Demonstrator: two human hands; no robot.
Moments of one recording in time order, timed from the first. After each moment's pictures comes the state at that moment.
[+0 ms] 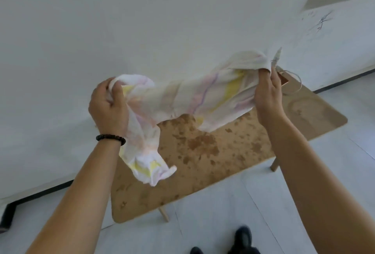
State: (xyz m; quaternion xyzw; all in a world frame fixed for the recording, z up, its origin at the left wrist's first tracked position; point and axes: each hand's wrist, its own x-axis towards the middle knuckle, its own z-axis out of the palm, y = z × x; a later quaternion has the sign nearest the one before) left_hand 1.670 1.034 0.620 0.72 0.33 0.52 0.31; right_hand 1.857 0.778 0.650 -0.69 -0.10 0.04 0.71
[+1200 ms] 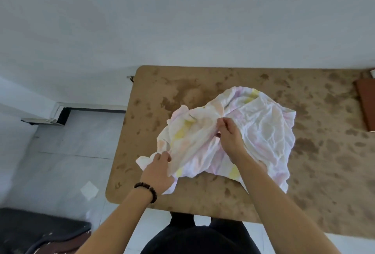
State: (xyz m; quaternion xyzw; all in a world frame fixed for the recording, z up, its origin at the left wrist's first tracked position) left_hand 1.699 1.006 0.402 0.79 0.51 -0.17 0.30; right_hand 1.943 0.961 0.386 -0.73 -0.19 0.44 0.49
